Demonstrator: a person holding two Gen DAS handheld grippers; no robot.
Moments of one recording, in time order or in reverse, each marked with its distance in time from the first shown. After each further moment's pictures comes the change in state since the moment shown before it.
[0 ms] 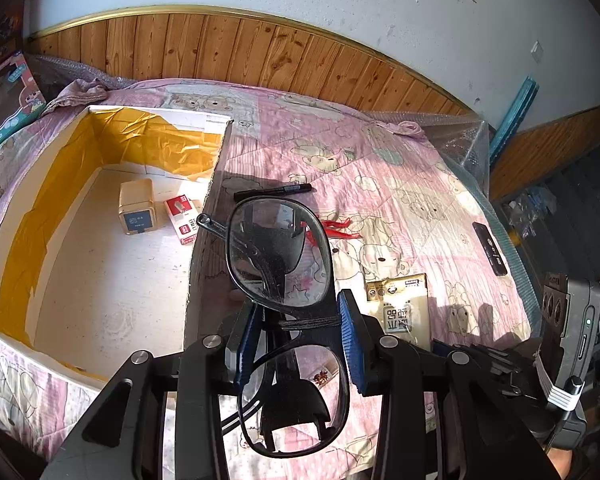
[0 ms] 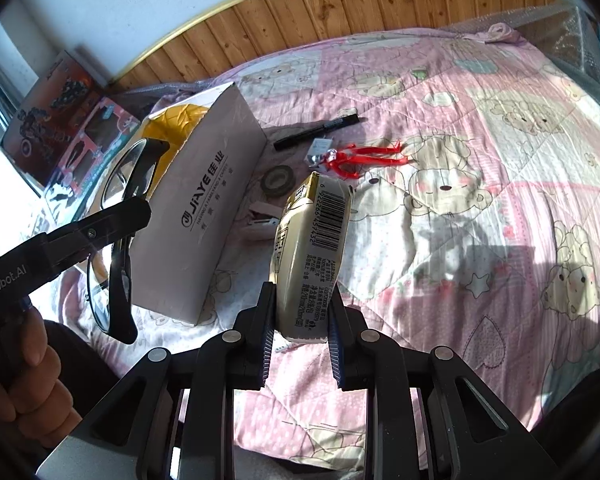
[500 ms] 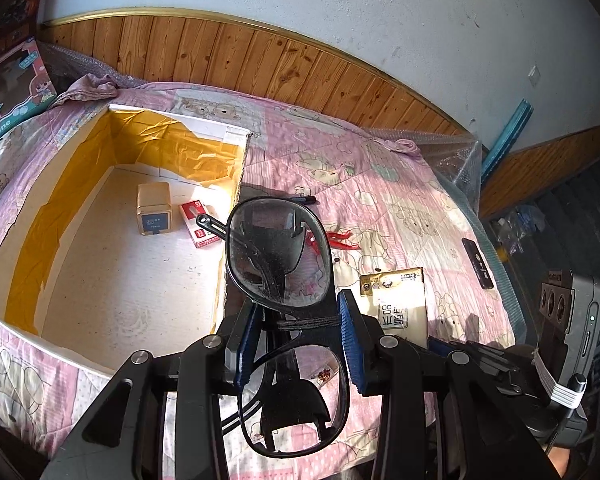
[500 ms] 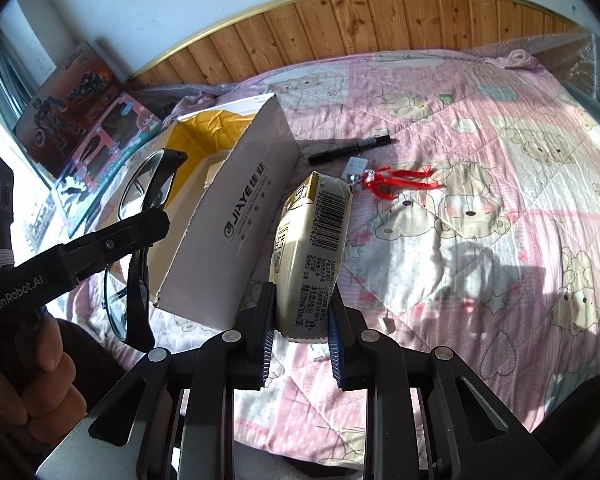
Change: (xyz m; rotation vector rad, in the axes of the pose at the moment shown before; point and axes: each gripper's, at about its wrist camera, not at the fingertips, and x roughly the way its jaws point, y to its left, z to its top) left arm -0.028 0.029 0.001 -0.054 -0.035 -0.050; right arm -0.013 0.043 0.010 -0.060 -0.030 0.014
